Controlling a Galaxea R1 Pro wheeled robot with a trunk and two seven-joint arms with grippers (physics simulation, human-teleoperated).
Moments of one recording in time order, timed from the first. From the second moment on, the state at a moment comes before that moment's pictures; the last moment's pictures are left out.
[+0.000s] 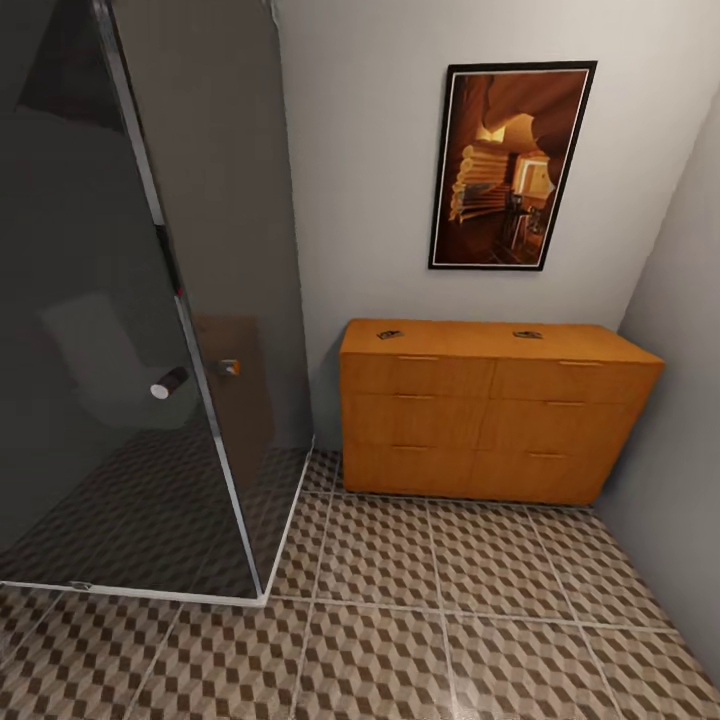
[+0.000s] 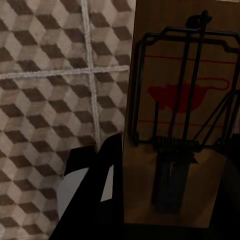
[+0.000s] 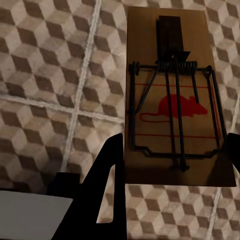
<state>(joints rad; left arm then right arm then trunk) -0.43 0.15 -2.25 -0.39 2.11 -0.18 0.01 -0.30 -0.06 0.44 -0.01 -0.24 -0.20 -0.11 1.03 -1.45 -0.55</state>
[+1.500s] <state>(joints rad) -0.43 0.15 -2.25 -0.39 2.11 -0.18 0.01 -0.30 -0.06 0.44 -0.01 -0.24 -0.20 -0.11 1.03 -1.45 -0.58</state>
